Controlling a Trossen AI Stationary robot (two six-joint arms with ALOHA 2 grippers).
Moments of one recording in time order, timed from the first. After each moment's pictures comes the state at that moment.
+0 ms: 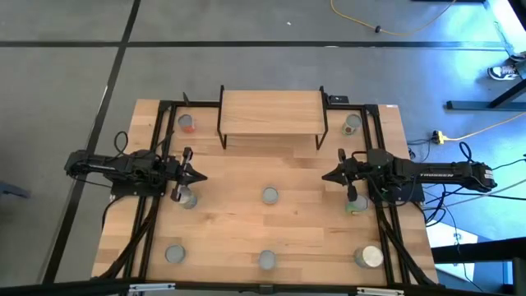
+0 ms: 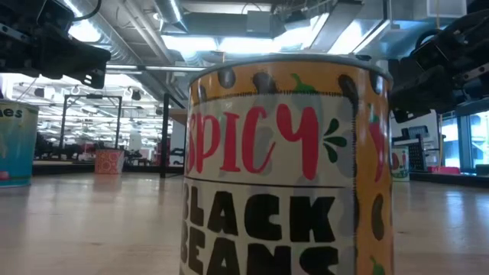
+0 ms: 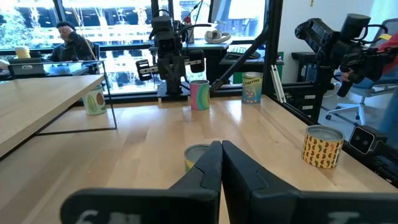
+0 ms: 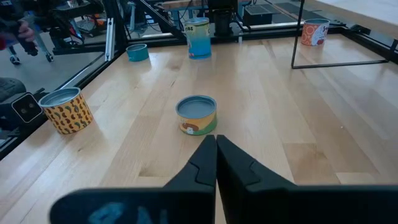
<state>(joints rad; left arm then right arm) -0.09 0.00 0.01 0.02 0.04 0.01 -0.13 0.38 0.01 0.14 -0.26 0.05</state>
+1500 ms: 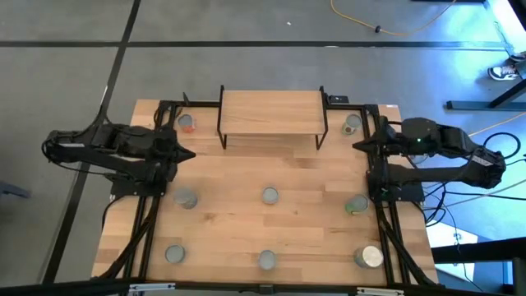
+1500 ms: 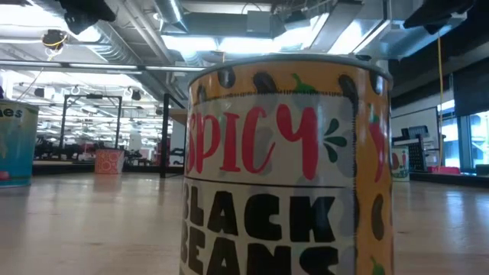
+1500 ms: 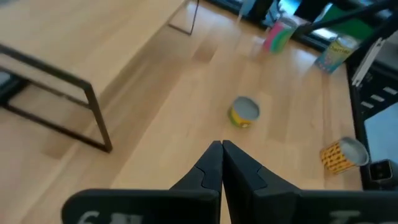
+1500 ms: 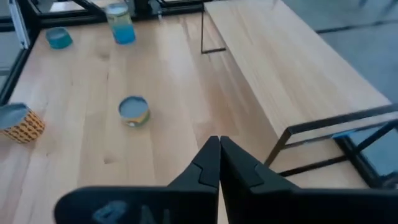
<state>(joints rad) -0.09 0.60 0.91 -0.87 -0.22 -0.48 -0.13 0.53 0.96 -0.98 0.09 0.06</state>
